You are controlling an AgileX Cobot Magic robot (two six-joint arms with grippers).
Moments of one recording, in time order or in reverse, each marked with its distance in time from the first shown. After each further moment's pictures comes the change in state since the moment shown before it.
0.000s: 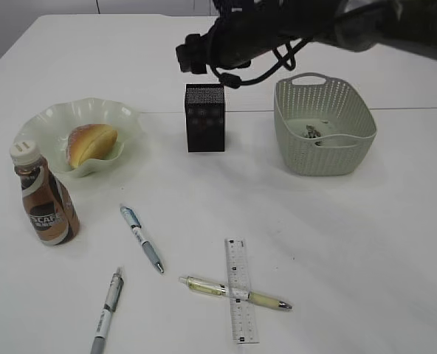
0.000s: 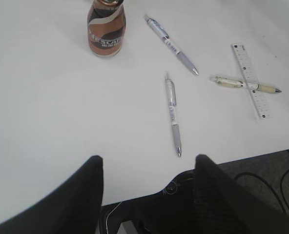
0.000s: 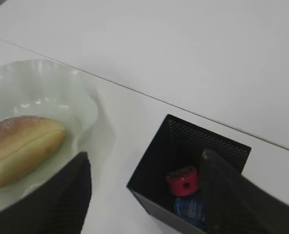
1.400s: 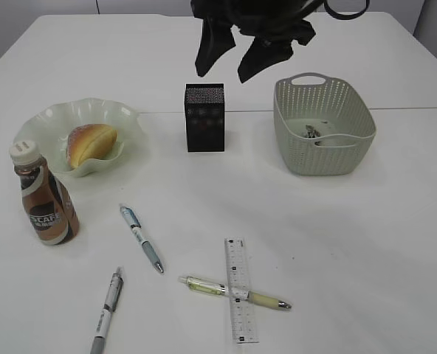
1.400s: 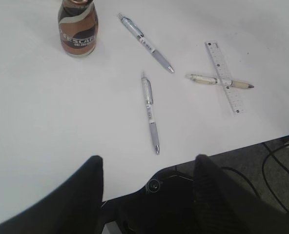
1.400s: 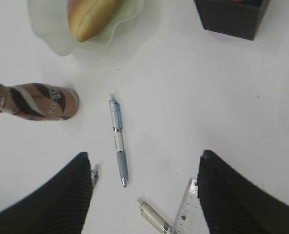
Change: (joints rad) left arm 0.000 0.000 0.000 -0.082 0.000 0.027; right arm 0.000 -0.279 -0.010 -0.030 0.776 0.337
